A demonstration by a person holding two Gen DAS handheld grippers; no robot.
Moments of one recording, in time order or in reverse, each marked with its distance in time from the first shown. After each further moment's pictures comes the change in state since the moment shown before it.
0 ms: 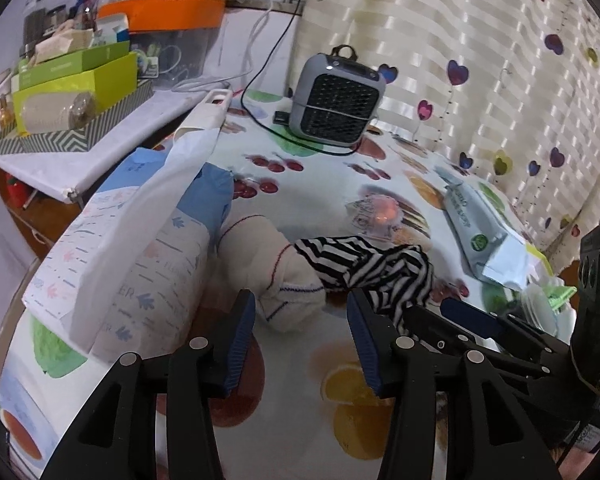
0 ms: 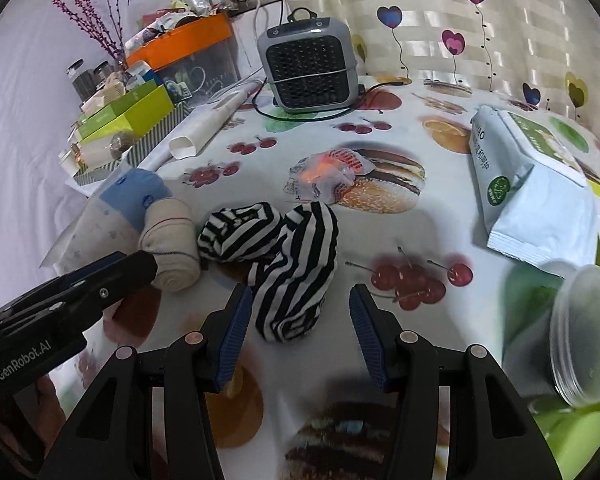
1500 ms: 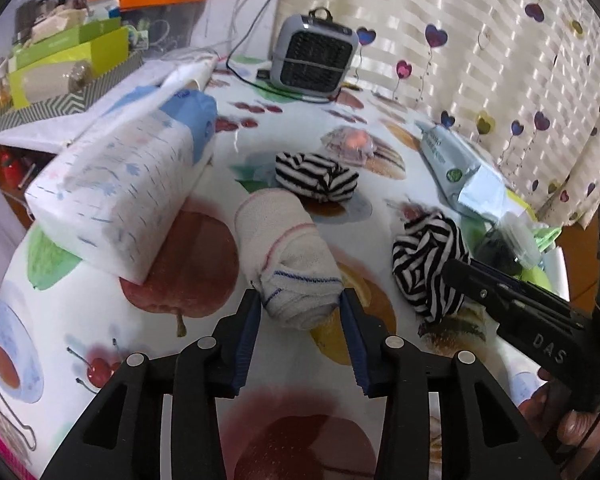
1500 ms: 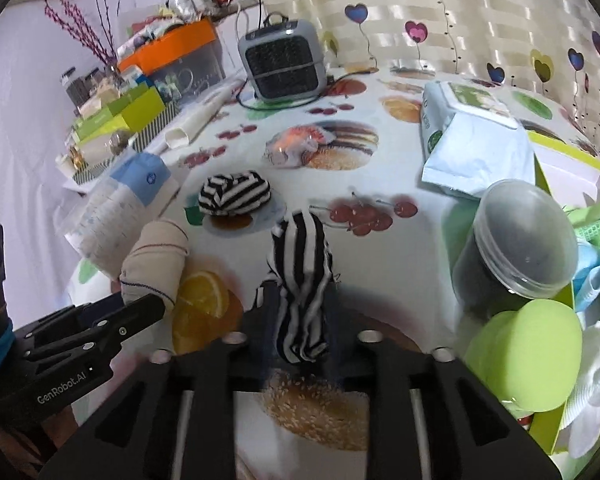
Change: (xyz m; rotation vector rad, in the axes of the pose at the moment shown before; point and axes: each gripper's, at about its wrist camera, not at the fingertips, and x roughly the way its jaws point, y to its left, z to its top) left arm -0.027 -0.014 -0.056 0.031 0.078 -0.037; right arm -0.052 -0.014 -0.039 0.053 -0.021 -0.018
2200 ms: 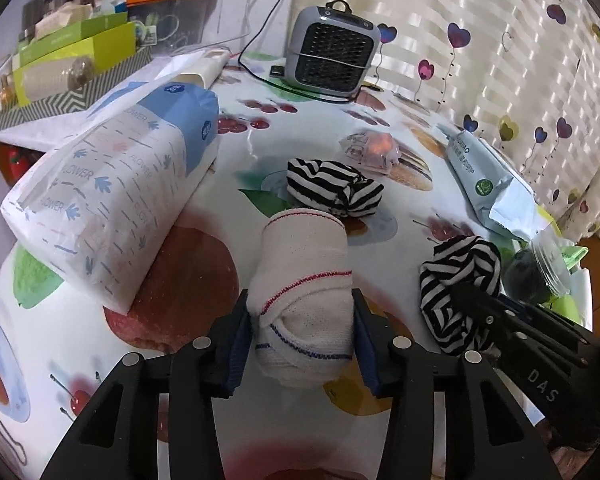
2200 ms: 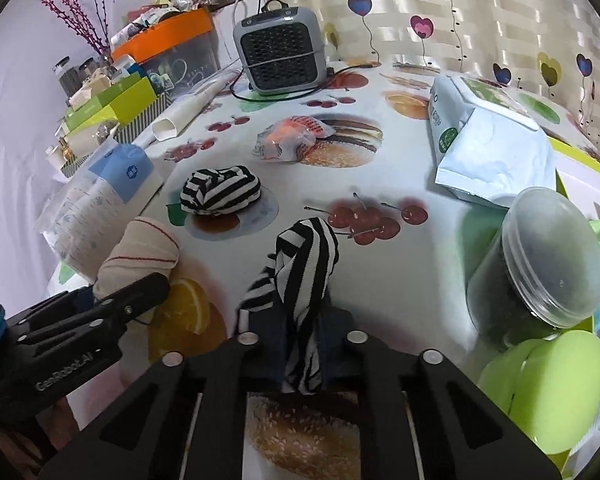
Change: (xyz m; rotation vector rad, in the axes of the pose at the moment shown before) left arm 0.033 0.000 0.014 -0.022 0.010 0.064; right arm 0.023 0.001 0.003 -0.033 0.023 -0.037
